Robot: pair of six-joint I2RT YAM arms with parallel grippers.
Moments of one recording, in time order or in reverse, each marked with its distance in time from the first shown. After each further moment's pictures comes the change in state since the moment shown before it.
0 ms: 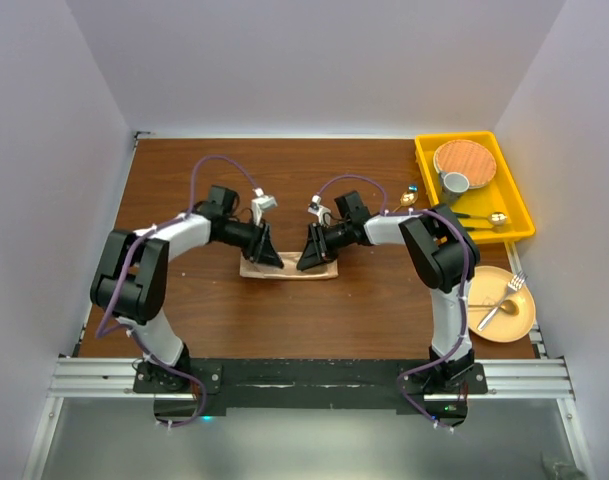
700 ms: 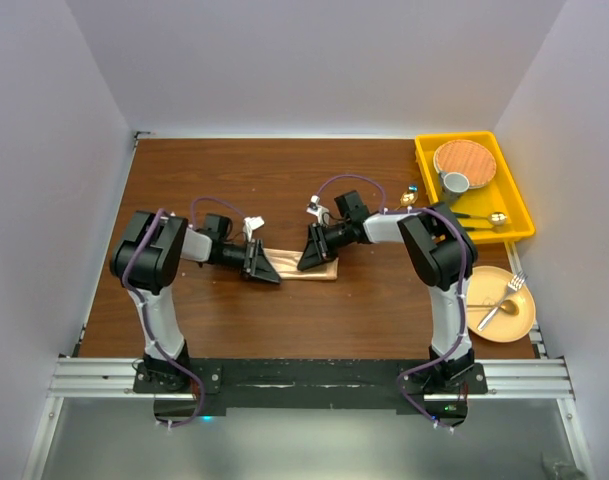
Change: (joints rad) left arm 0.027 0.230 -0.224 0.493 0.149 -0.495; right arm -0.013 0.022 0.019 -0.024 -0.033 -0.059
